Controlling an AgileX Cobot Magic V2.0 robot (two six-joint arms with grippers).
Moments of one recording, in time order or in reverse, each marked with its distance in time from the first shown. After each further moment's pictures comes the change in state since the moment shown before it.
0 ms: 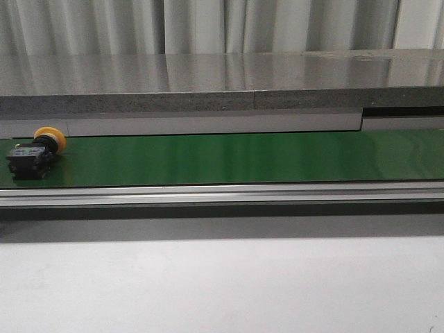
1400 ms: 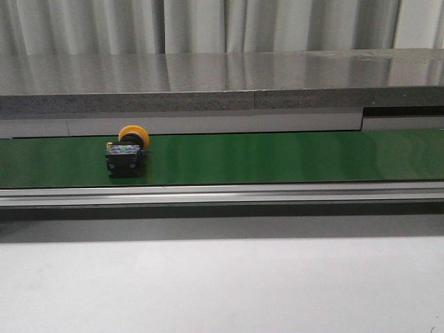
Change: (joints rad) left arm 0.000 -0.004 0.007 -0.002 -0.004 0.000; right arm 0.000 0.000 -0.029 0.019 -0.038 0.000
